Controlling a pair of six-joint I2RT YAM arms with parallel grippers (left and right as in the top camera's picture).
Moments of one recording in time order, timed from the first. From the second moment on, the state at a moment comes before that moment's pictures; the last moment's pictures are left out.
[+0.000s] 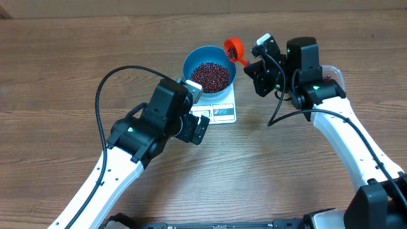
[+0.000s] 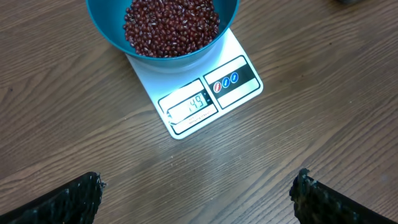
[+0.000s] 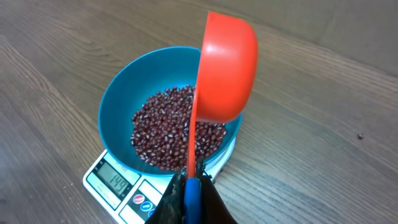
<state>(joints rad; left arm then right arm) -0.53 1.27 1.14 -0.80 0.01 -0.07 0.22 1.56 1.19 -0.34 -0.43 -0.24</state>
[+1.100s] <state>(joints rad) -0.53 1.27 1.14 -0.80 0.01 -0.07 0.22 1.56 1.19 -0.36 -0.48 -0.30</state>
